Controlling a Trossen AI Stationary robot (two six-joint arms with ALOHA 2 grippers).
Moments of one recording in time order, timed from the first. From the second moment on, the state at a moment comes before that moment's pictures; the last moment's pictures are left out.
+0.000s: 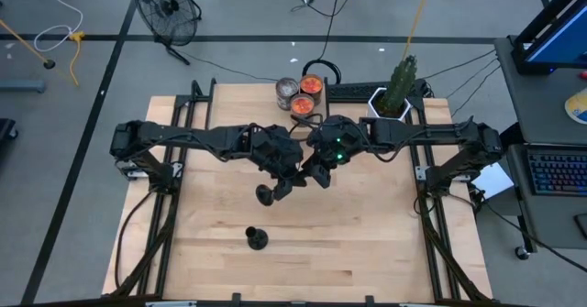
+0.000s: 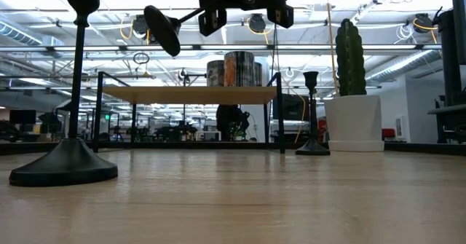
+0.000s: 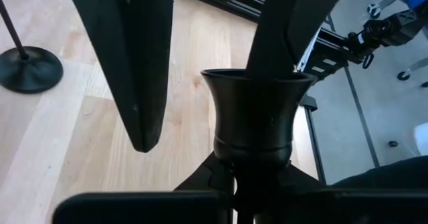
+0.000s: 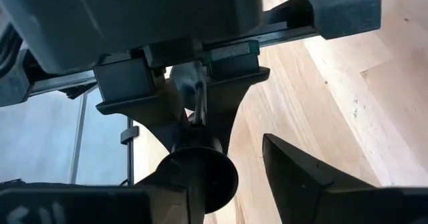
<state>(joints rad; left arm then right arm) 0.04 1.63 1.38 -0.38 0.34 -0.31 -0.05 1.53 1.39 -0.50 -0.26 0.51</state>
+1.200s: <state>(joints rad) 0.04 1.63 1.38 -0.44 0.30 -0.27 -0.04 1.49 1.39 -0.55 -0.29 0.56</state>
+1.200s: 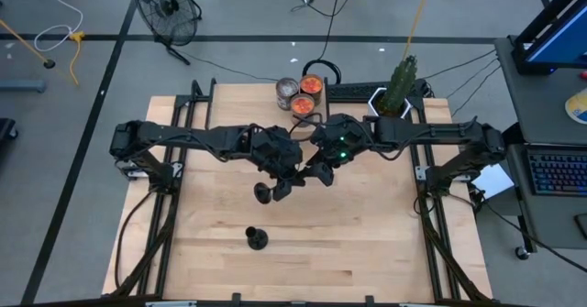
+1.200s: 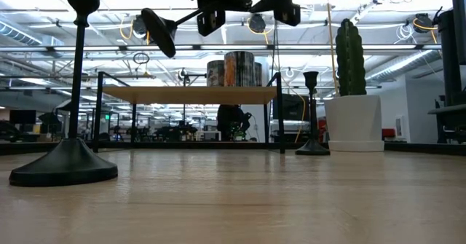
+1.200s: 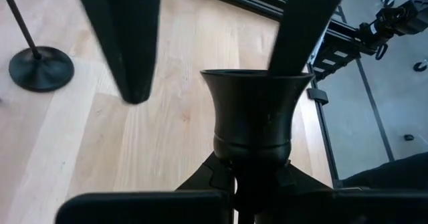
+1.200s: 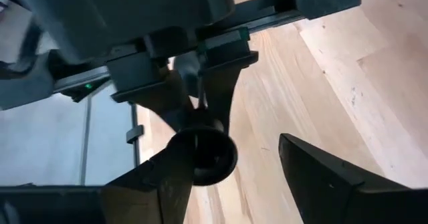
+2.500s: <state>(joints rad) 0.11 1.31 1.38 -0.49 -0.33 -0.23 0.06 1.02 1.11 -0.60 -0.05 0.47</state>
